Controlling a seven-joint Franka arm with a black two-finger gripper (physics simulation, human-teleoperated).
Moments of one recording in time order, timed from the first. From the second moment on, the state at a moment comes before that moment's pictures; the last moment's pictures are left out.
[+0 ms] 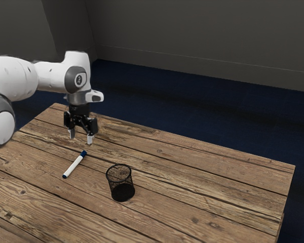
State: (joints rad) arm 0.06 0.54 0.18 -1.52 -0.04 1.76 0.26
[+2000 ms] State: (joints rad) arm -0.01 0.48 0.23 -1.73 -0.07 2.16 0.38
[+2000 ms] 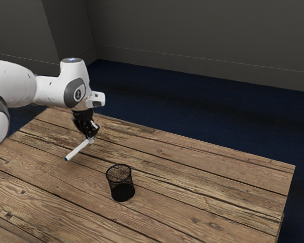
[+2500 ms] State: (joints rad) arm -0.44 -0.07 0.22 -2.18 -0.07 2.42 0.38
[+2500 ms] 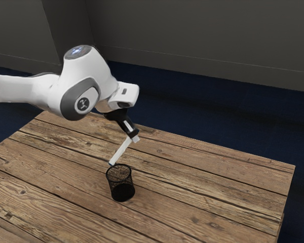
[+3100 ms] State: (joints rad) arm -0.44 -0.11 0.24 -2.43 -0.11 2.83 0.47
